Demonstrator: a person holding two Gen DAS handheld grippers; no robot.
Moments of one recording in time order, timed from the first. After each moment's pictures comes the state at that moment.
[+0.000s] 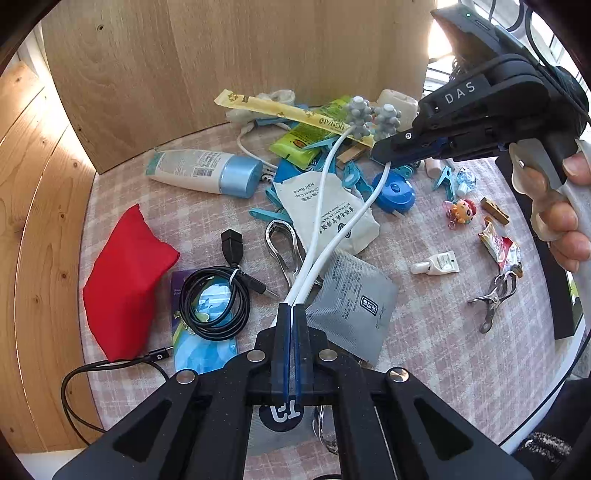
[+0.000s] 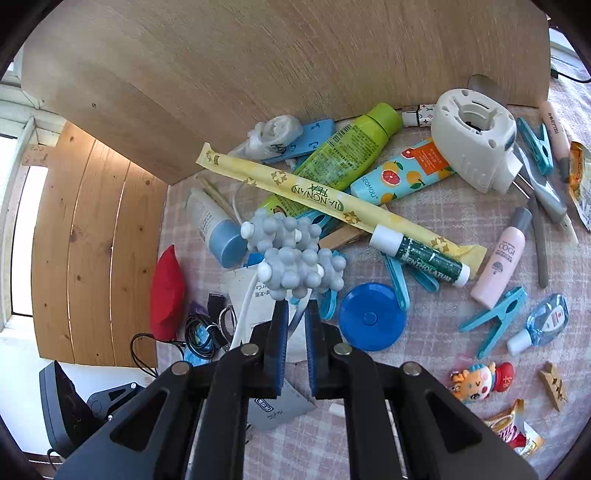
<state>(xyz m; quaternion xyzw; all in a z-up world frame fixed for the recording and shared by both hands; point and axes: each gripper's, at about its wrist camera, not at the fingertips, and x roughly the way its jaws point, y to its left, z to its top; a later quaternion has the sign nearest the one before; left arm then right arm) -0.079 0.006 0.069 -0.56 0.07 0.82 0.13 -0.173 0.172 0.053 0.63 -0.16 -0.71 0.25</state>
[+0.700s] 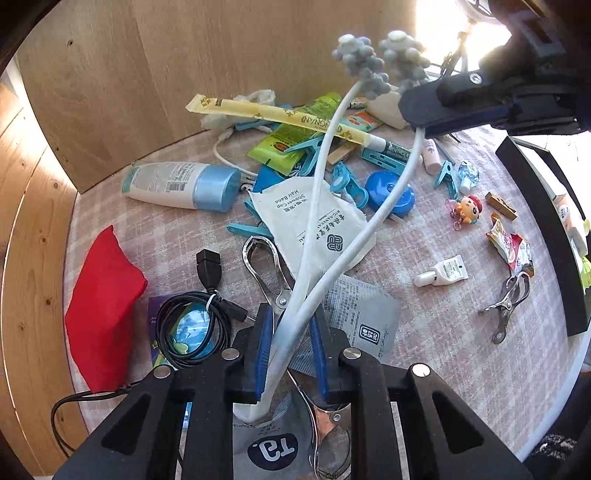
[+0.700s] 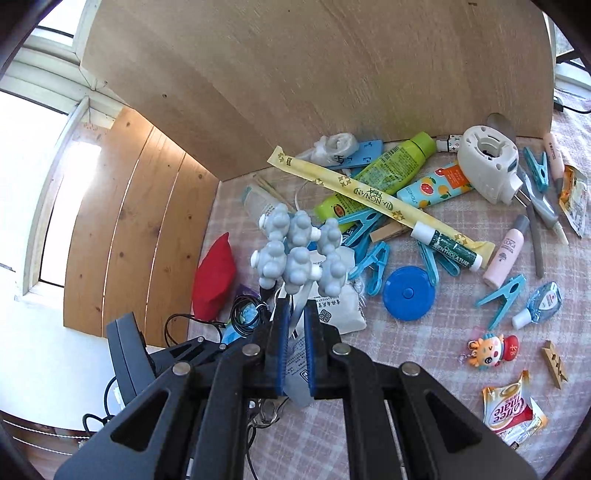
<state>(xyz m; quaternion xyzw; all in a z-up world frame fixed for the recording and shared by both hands) -0.086 0.032 0.054 -0.54 0.11 0.82 0.14 -0.132 0.181 0.105 0.59 -0.16 -0.73 0.30</state>
